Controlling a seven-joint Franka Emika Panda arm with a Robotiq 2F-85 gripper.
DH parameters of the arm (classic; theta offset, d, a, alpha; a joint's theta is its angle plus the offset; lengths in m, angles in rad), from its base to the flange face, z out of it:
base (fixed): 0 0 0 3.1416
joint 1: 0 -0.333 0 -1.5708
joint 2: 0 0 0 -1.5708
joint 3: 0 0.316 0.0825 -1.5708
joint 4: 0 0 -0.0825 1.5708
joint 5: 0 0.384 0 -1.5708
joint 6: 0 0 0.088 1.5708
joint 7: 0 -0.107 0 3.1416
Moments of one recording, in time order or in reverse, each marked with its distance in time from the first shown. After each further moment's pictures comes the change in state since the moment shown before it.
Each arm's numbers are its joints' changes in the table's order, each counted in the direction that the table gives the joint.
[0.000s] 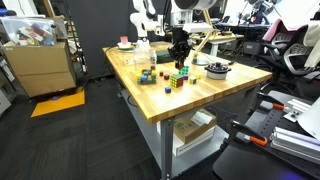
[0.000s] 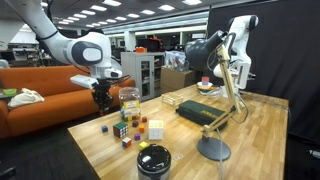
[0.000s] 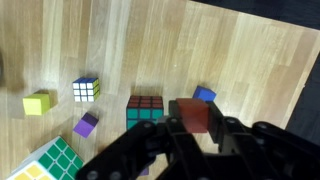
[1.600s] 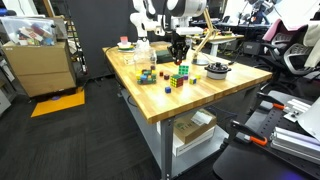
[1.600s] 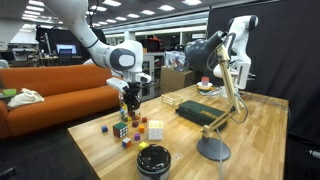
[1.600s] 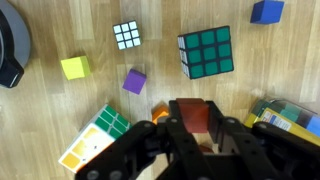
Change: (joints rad) arm 0.086 -0.268 -0.088 -0.357 0.047 0.110 -0.037
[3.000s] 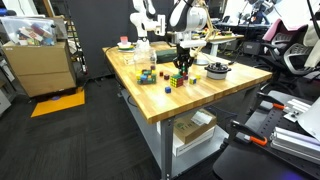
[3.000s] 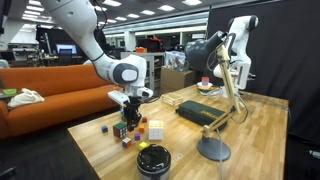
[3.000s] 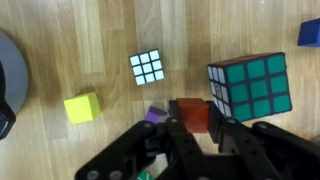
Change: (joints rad) arm 0.023 -0.114 -0.008 -0.002 0.009 -0.001 0.008
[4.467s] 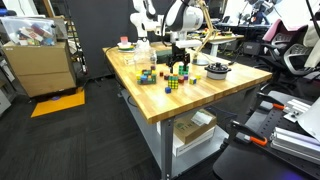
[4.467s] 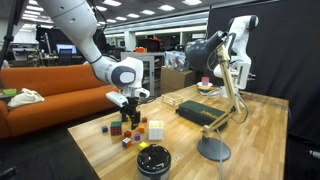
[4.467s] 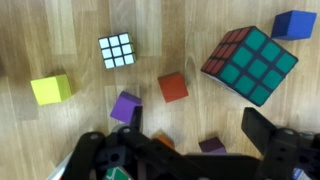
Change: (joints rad) arm -0.017 0.002 0.026 -0.016 0.004 -0.037 0.015
